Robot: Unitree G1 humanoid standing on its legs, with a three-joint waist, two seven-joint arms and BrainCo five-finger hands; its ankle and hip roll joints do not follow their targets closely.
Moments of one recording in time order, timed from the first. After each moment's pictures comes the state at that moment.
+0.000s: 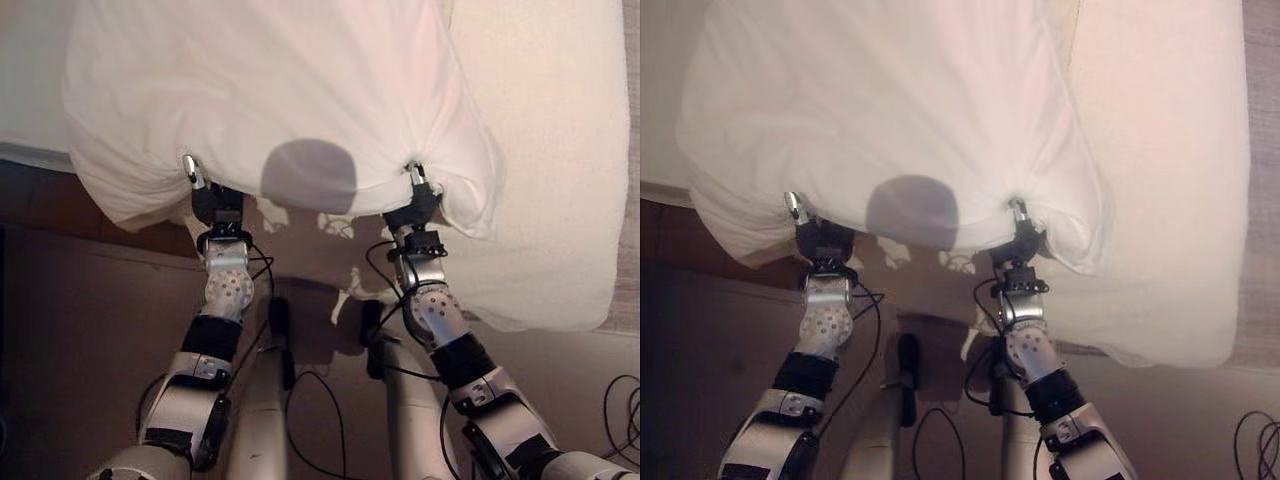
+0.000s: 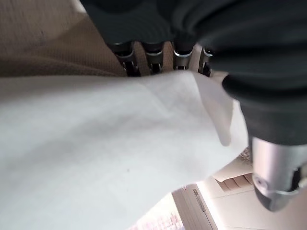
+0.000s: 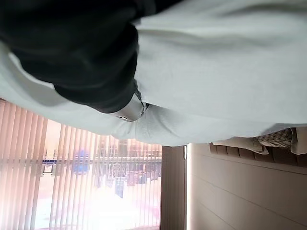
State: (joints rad) left arm -0.71 0.23 -0.04 0.43 -1.39 -0.38 0.22; right arm -0.60 -0.09 0.25 0.20 1.64 -0.32 0.20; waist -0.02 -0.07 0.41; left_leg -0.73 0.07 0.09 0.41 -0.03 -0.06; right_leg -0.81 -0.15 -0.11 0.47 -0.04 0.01
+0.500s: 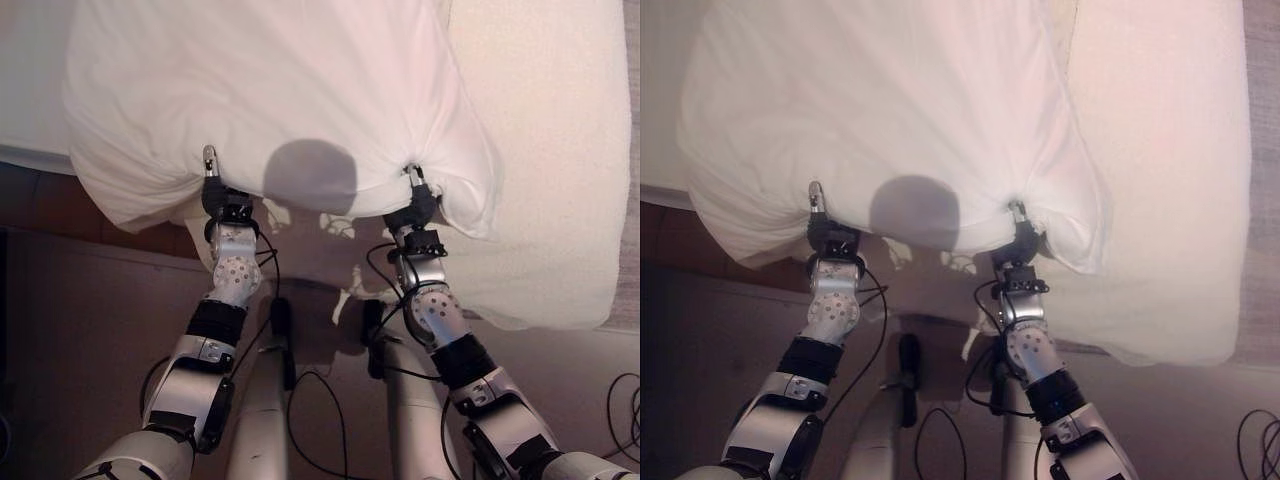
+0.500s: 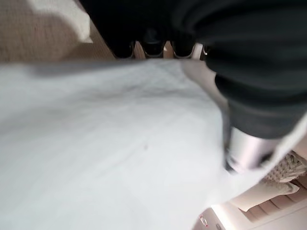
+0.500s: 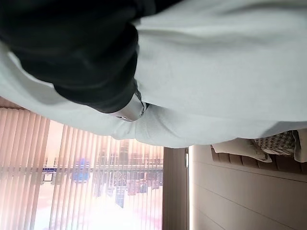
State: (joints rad) left arm -0.75 0.23 -0.06 0.43 -1.31 -0.36 0.43; right arm -0.60 -0.10 0.25 0.20 1.64 -0.32 0.14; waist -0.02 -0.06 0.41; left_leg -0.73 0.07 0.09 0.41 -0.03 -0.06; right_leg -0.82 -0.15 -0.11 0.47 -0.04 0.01
